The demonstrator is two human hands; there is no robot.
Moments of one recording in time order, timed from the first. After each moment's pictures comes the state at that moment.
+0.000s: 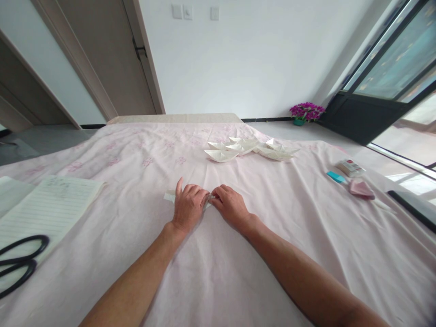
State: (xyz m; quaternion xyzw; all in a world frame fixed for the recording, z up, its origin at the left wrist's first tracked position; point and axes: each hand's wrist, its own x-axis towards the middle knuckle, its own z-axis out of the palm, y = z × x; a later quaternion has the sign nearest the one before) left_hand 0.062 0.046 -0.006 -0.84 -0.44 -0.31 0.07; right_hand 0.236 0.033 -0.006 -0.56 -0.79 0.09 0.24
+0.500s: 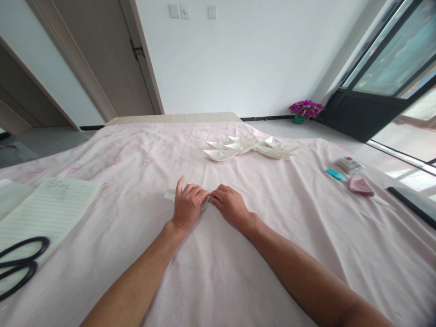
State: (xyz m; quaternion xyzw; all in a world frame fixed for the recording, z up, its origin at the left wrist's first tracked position) left_hand 0.063 0.050 -0.010 -0.85 -0.40 -0.33 0.10; right_hand 0.240 0.032 -0.006 -0.53 -0.81 0.09 0.23
